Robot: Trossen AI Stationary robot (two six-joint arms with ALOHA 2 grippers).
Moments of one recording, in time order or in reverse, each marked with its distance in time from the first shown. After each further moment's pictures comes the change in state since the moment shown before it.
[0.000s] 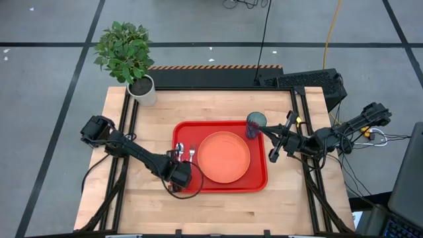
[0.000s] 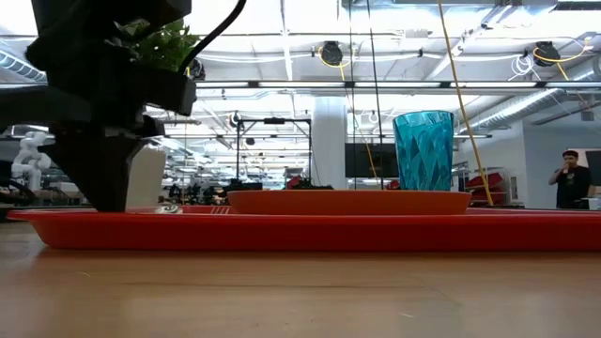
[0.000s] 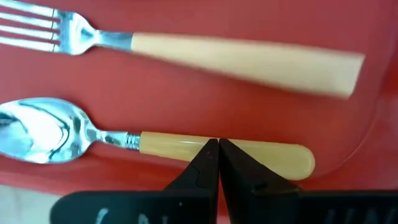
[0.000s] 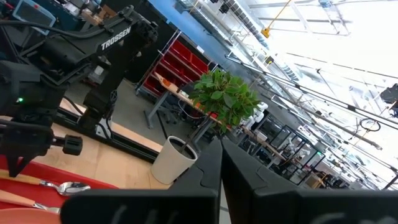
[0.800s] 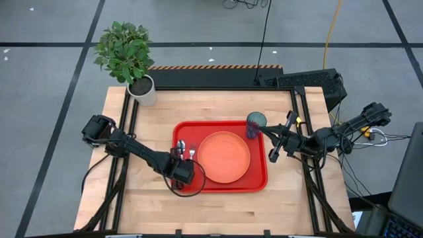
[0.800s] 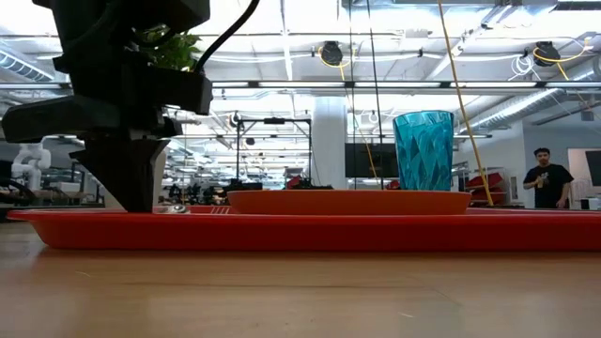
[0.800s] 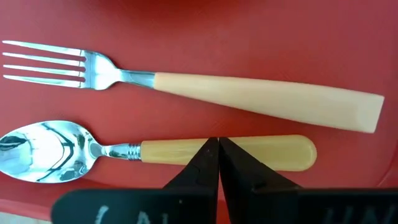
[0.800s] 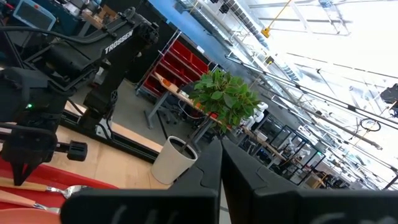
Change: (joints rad) left arm 0.036 0.003 -0.003 0.076 -0.046 0.091; right arm 0.000 0.000 0.000 0.000 -0.001 0.000
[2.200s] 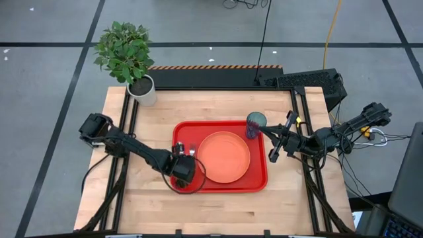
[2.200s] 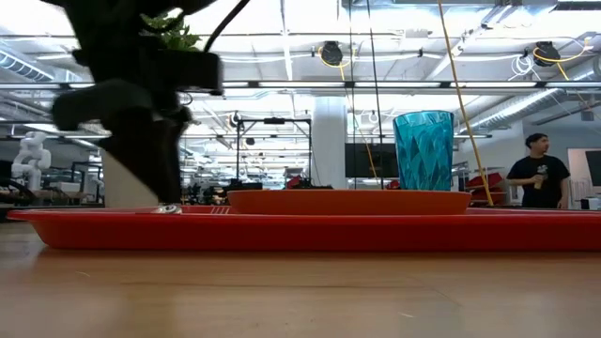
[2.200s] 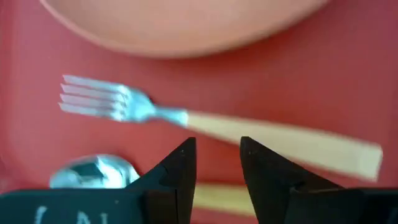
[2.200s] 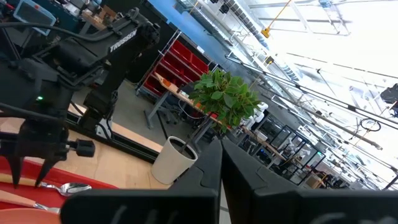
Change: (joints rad) left arm 0.018 -0.043 0.000 0.053 -0.088 -0.012; right arm 0.000 0.000 0.000 0.000 0.000 0.000
